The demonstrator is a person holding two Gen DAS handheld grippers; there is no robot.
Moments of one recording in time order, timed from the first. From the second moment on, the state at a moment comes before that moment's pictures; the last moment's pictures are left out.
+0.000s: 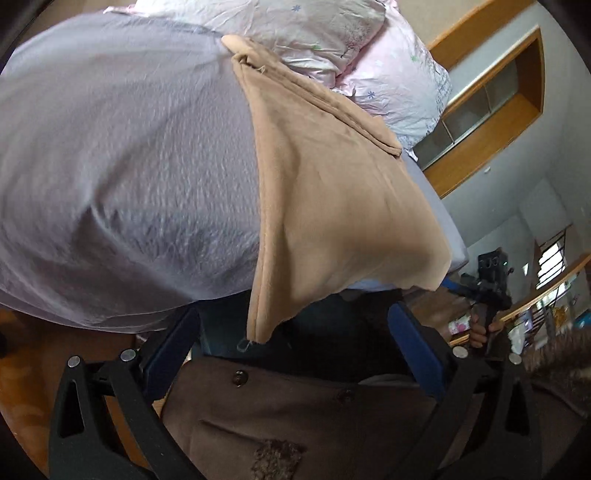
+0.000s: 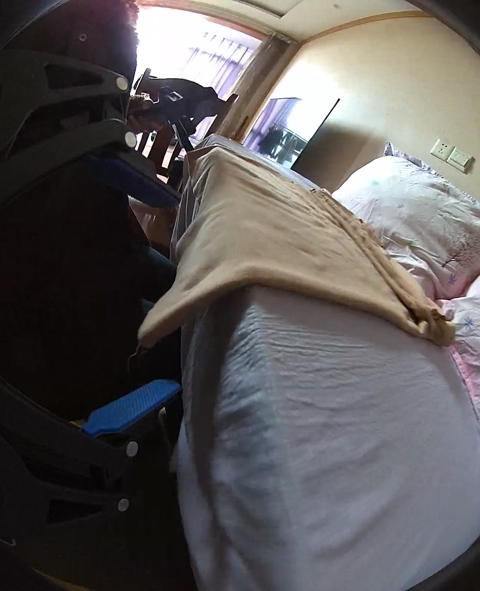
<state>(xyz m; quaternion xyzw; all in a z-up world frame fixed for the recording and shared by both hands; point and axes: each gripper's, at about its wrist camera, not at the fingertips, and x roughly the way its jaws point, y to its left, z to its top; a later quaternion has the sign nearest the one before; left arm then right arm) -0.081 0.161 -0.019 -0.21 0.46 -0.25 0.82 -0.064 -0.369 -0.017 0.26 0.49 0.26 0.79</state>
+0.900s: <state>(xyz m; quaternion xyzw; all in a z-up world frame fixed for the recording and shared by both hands) 0.144 0.185 0.086 -0.33 0.35 -0.19 0.86 0.160 -0.343 0.117 0.32 0.28 0.26 0.87</state>
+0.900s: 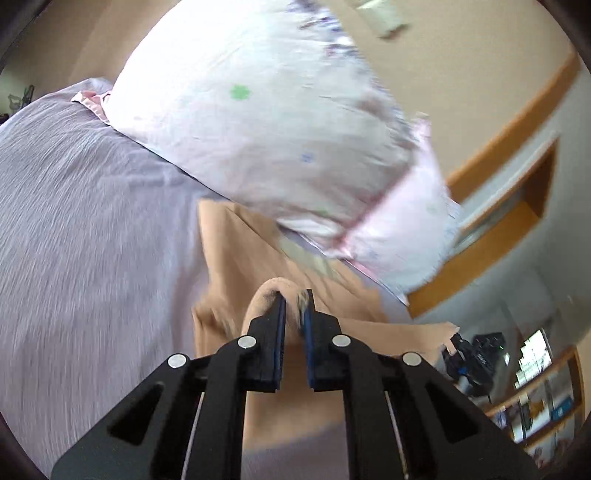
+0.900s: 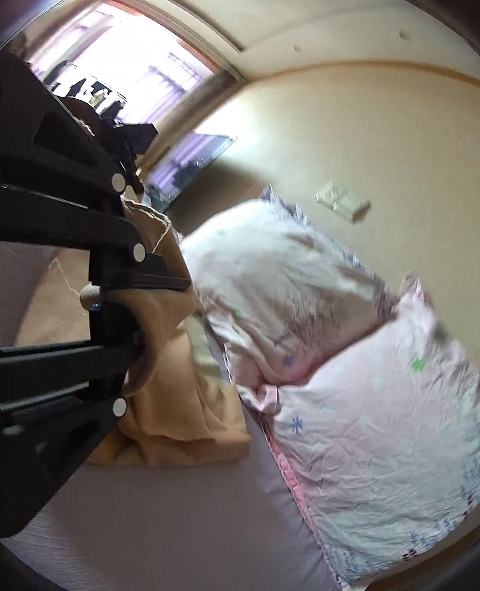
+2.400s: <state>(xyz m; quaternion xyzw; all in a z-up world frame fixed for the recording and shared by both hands) 0.290 0.158 0.074 -0.23 0.42 -0.10 0.87 0.296 -0.351 0.077 0.36 0.32 0.16 0.86</state>
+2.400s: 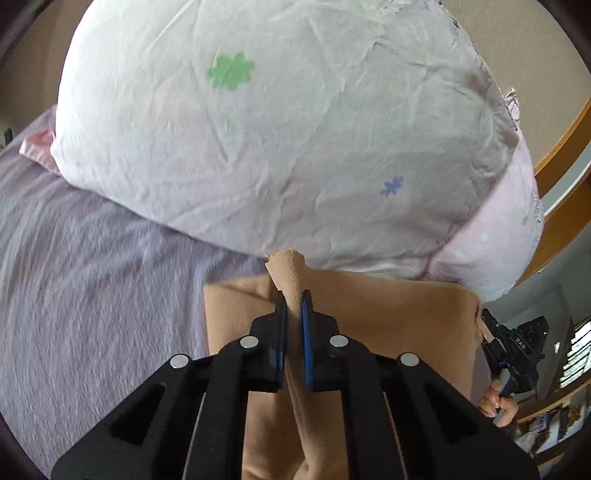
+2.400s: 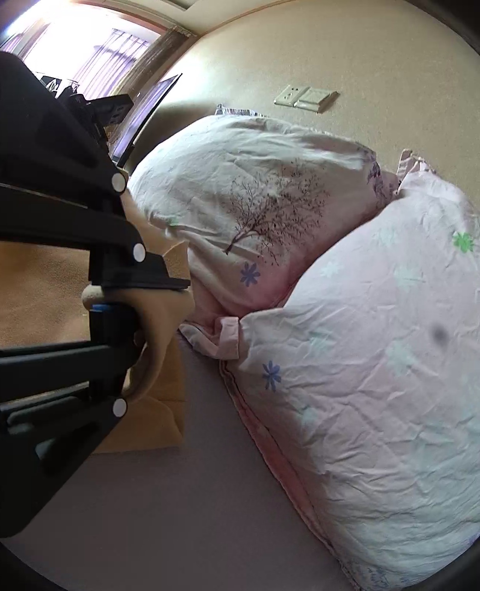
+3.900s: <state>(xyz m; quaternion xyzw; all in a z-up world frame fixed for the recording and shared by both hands) 0.266 0.019 0.100 -0.35 0.44 -0.28 0.78 0.173 -0.375 0.094 0.35 0.27 0.14 0.89</state>
